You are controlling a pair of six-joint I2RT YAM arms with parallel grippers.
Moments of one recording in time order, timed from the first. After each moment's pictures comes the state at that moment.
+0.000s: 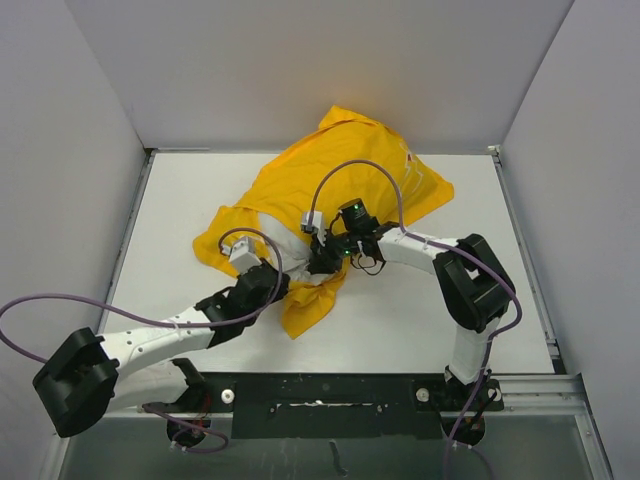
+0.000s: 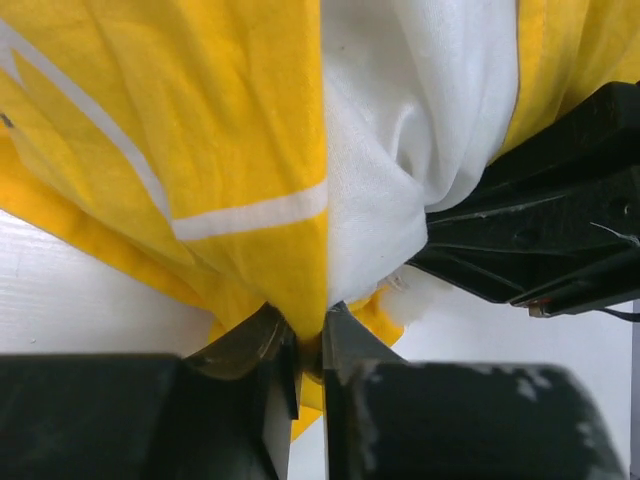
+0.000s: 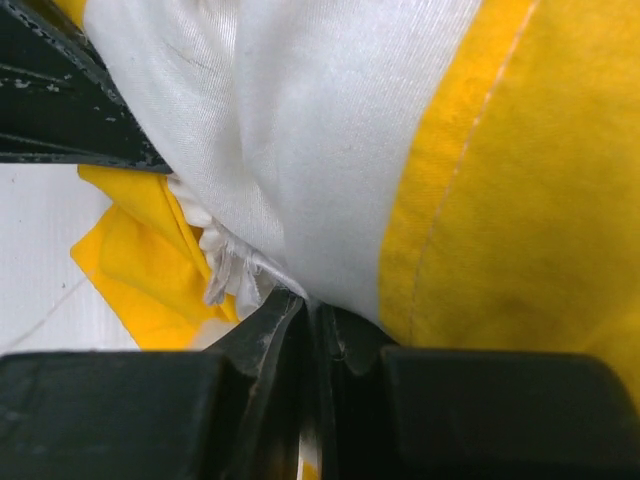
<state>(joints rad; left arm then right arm) -0.87 1.13 0.48 0.06 -0.52 -1.08 0.60 1.86 1.15 -0.13 -0.78 -0.44</state>
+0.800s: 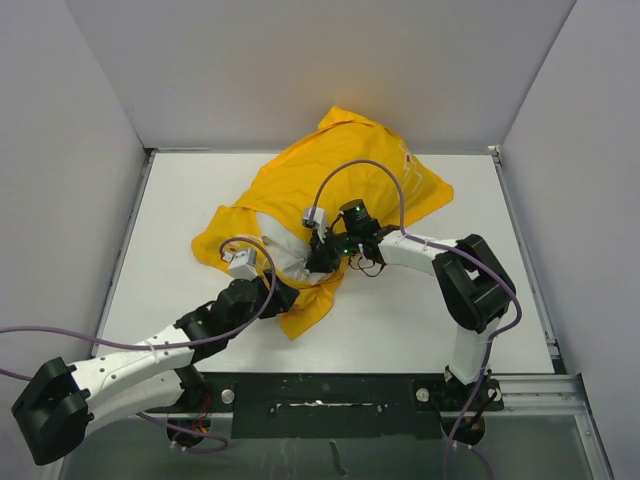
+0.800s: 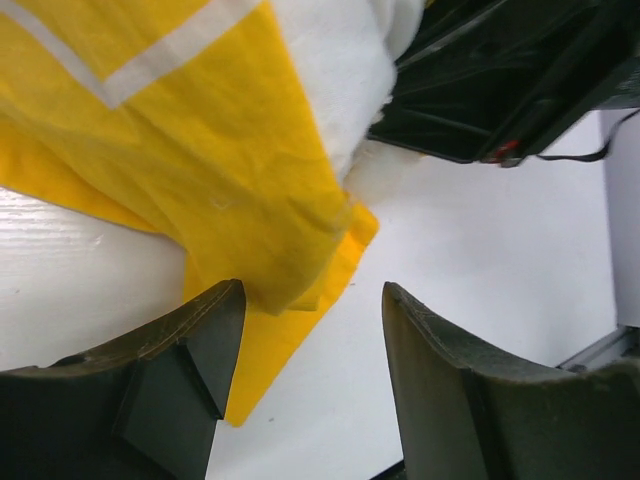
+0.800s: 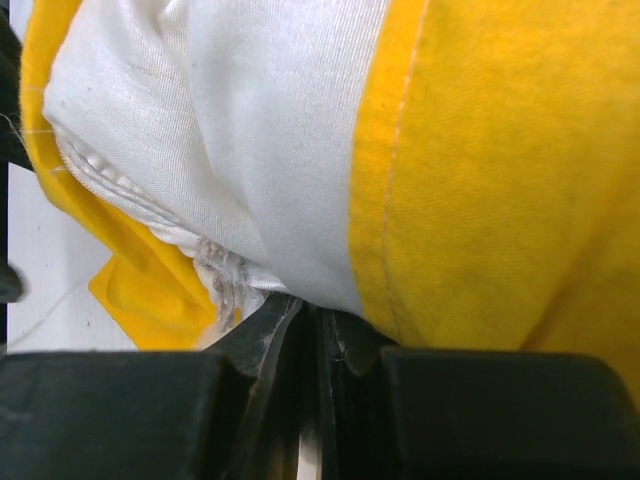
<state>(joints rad) -0.87 0.87 0.36 0.05 -0.29 -0.94 0.60 1.86 1.12 -0.01 -0.77 -0.27</state>
